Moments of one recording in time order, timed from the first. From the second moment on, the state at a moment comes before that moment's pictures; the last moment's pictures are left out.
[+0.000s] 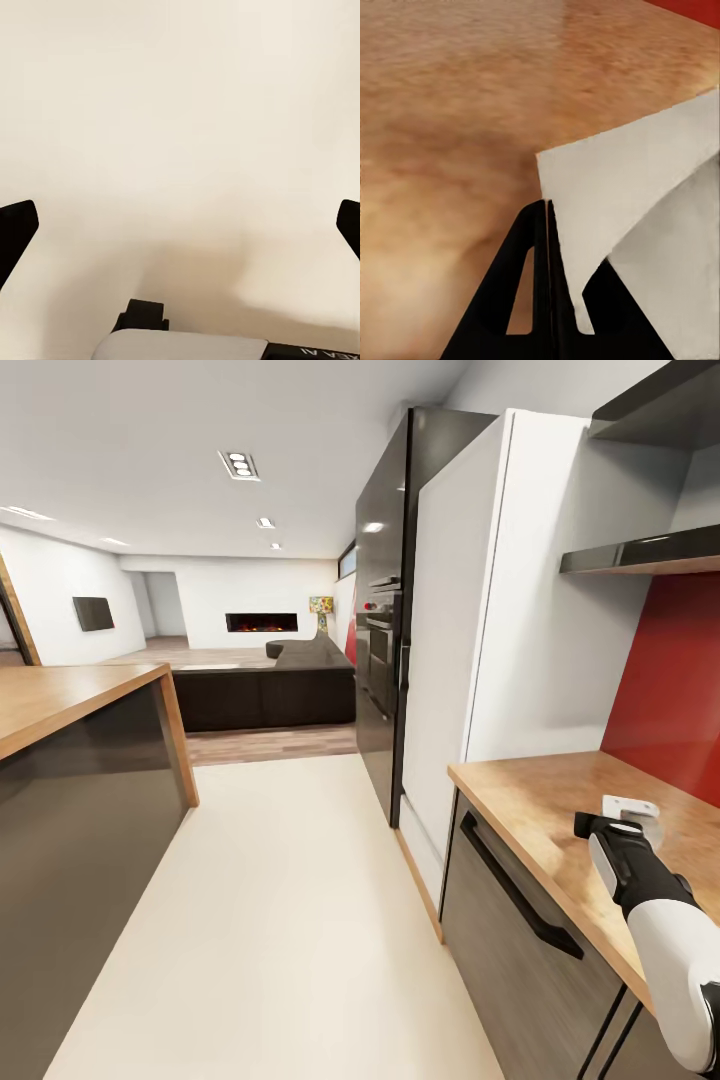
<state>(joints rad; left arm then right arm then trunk) 0.00 -0.02 0.10 -0.33 0.06 -0.32 -0.01 -0.89 -0.27 -0.29 -0.59 0.09 0.32 -0.18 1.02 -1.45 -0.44</state>
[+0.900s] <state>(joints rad) 0.00 -0.02 0.10 -0.33 0.06 -0.32 -0.01 -0.89 -0.27 -0.29 -0.59 0.10 0.32 -0.18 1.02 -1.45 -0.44</state>
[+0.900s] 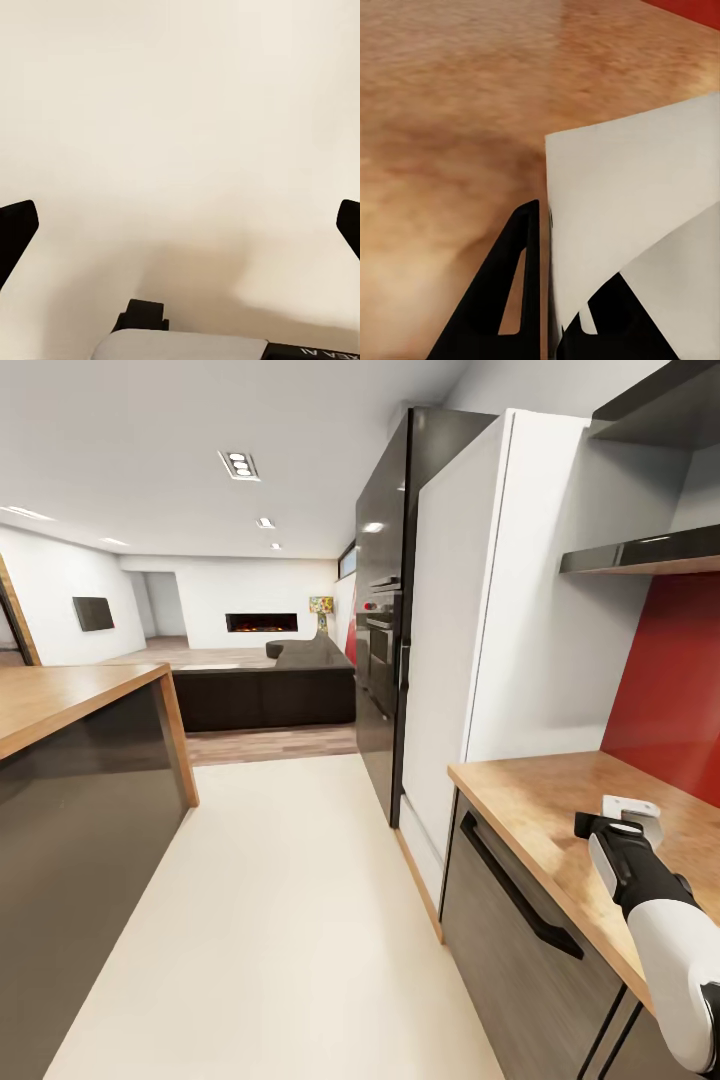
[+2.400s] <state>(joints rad) 0.00 -0.02 0.10 -0.33 0.06 -0.32 -0.01 -0.89 -0.27 -0.29 -0.76 0.04 0.33 -0.18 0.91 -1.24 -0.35</state>
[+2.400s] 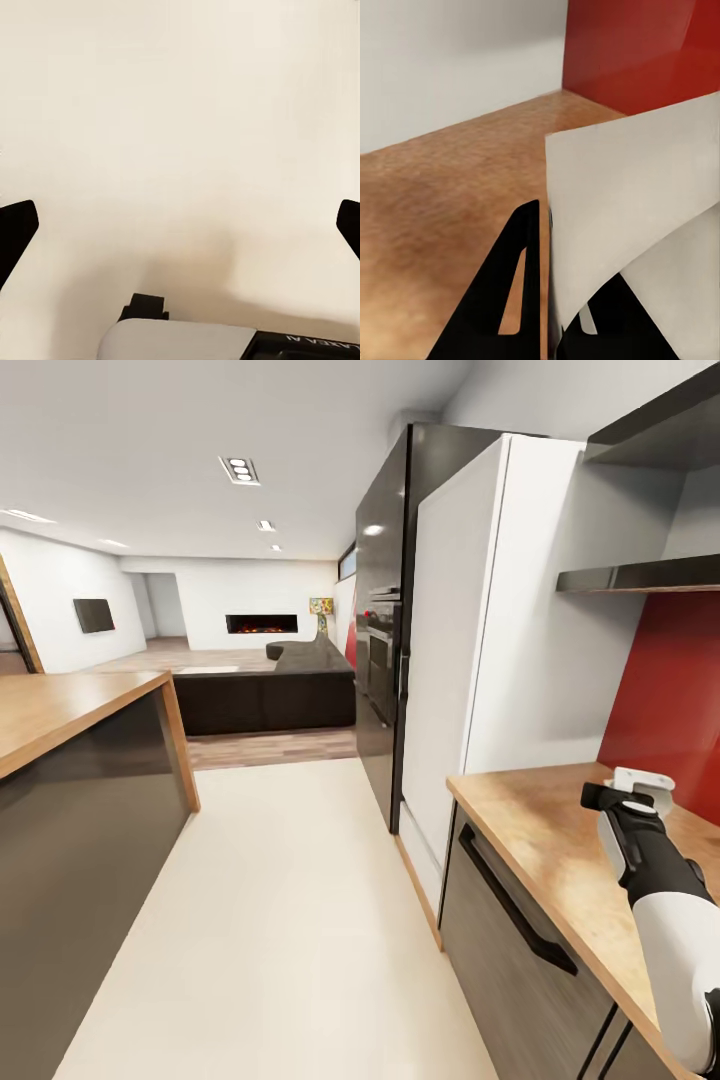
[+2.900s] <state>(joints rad) 0.00 -0.02 0.10 -0.33 0.06 -0.32 -0.01 -0.84 -0.25 -0.28 -0.91 0.02 0.38 -0.15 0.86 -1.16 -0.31</state>
